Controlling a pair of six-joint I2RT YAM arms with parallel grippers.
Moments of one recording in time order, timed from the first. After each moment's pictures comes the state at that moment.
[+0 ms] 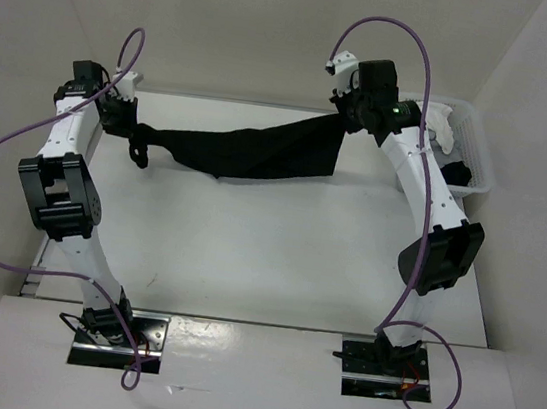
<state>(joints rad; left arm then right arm) 0.30 1.95 1.75 -0.79 0.42 0.33 0.35 1.84 2.00 -0.77 0.03 -0.40</state>
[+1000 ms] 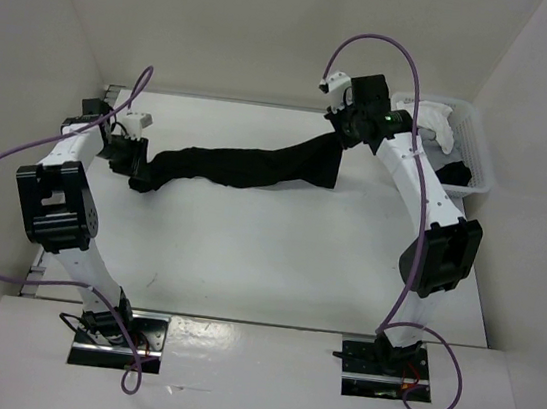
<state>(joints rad) 0.32 1.82 1.38 -0.77 0.48 0.39 0.35 1.82 1.86 -0.76 0.00 -0.40</state>
